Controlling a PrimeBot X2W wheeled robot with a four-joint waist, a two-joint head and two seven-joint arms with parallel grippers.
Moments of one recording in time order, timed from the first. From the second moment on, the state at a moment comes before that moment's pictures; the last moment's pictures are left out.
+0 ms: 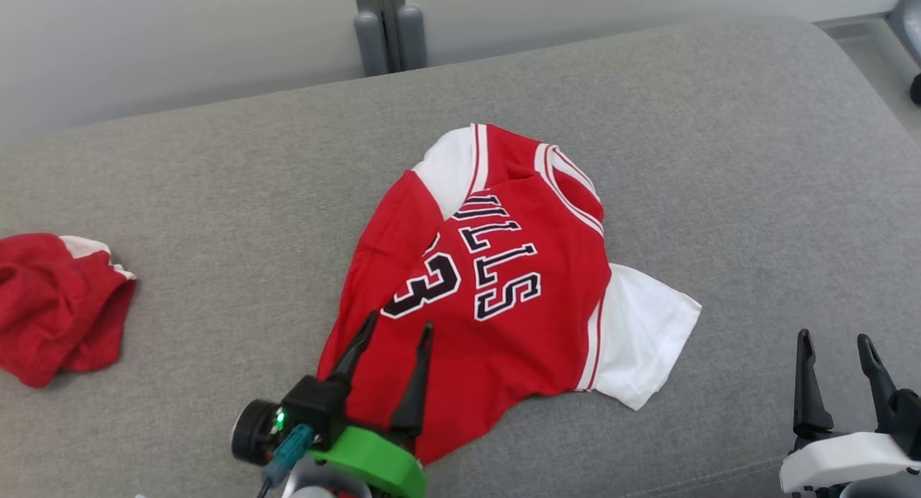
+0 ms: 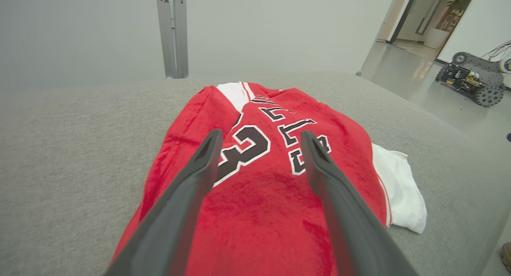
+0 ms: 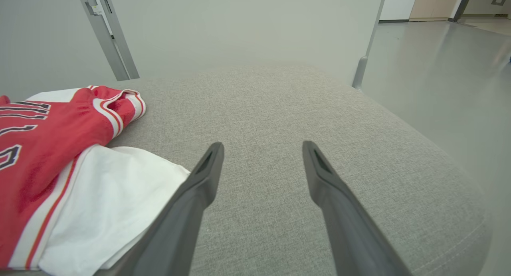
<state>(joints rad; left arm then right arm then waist) -0.18 0.17 -0.64 0.20 -0.47 0.12 -0.26 0.07 -0.05 -0.24 0.17 0.09 0.13 -0.26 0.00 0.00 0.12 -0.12</state>
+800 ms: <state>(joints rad) 0.21 0.07 -0.09 0.09 -0.17 -0.04 -0.26 0.13 -0.05 -0.21 0.16 -0.01 0.13 -0.26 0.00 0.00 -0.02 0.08</state>
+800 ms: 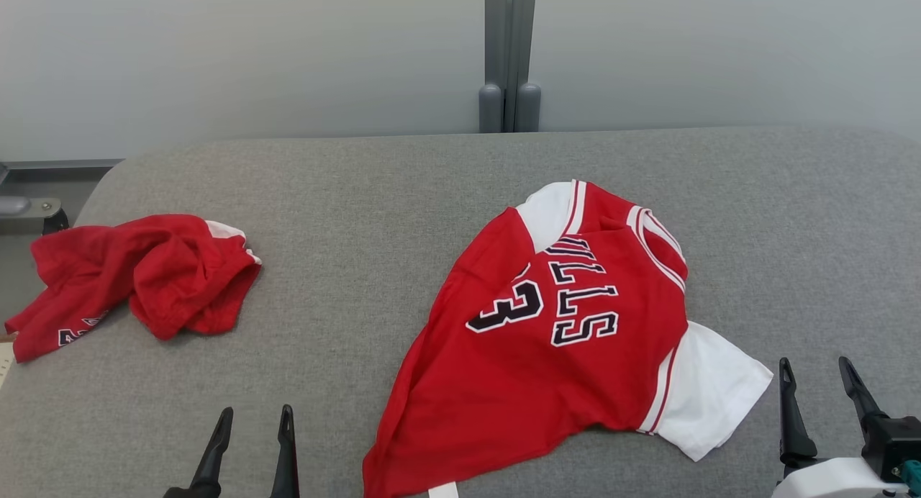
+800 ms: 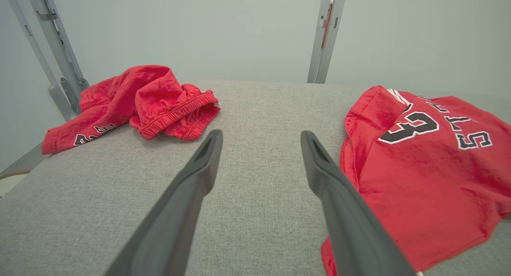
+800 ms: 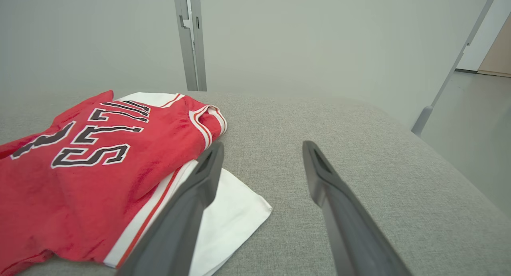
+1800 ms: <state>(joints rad) 0.20 0.05 -0.24 0.26 -0.27 -0.12 -0.02 0.02 -0.13 -0.14 0.36 -0.08 0.13 -0.19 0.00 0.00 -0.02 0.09</state>
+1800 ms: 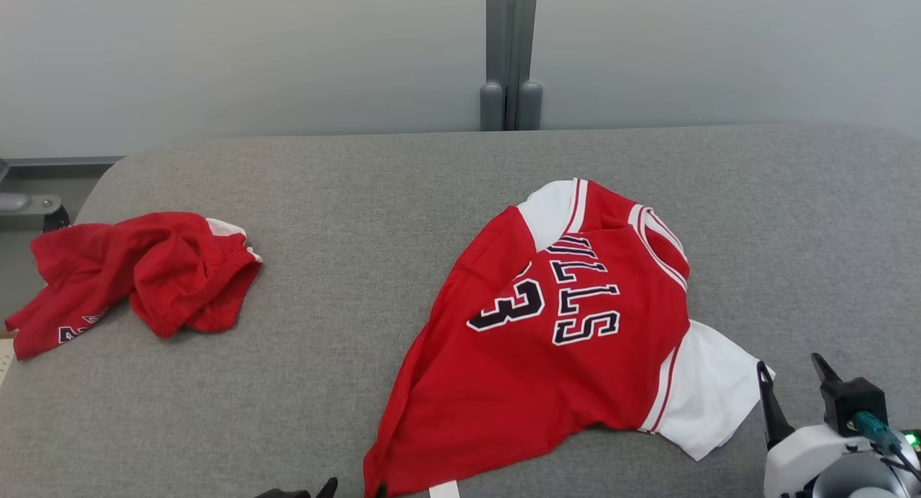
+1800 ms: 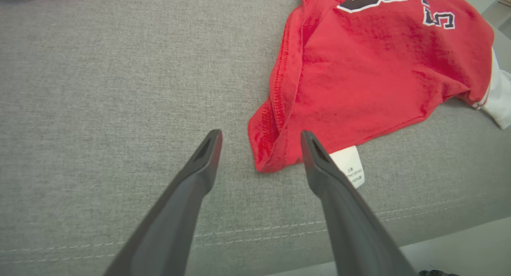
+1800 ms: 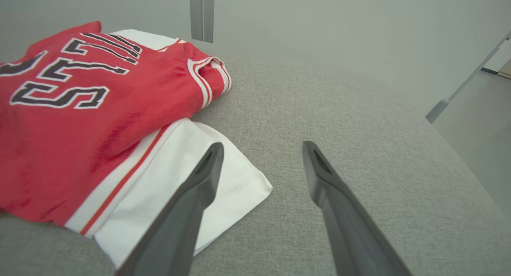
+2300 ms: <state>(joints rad) 0.17 0.06 -0.28 0.15 -0.36 -0.09 0.25 -0.16 -0.24 -0.04 0.52 -0.05 0.13 0.13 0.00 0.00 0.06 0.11</state>
